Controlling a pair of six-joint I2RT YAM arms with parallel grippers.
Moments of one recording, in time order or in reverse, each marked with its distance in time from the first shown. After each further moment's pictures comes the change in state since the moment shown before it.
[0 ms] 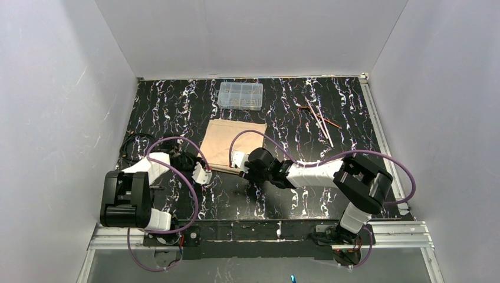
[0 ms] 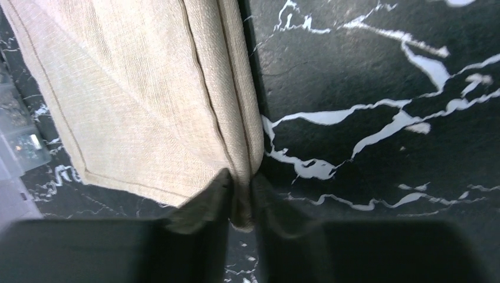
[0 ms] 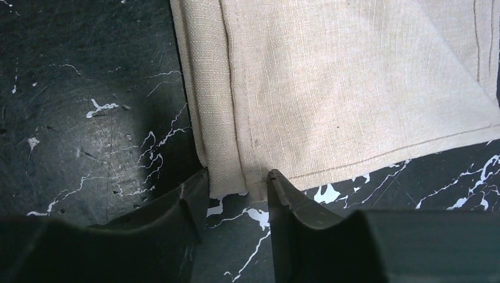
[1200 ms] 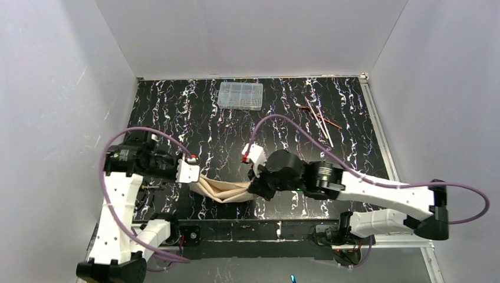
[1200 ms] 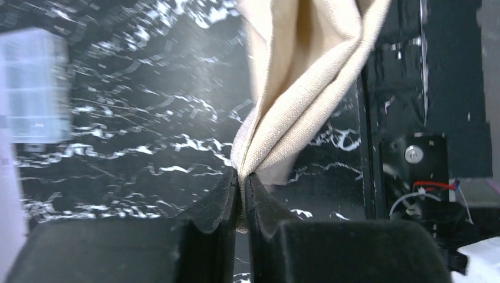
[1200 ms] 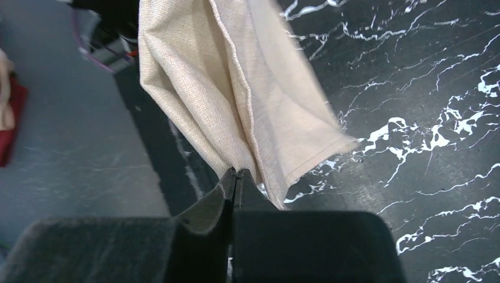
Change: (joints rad) left arm -0.022 -0.469 0.527 -1.095 0.124 -0.347; right arm 0.252 -0.489 0.246 -0.586 -0.097 0.558
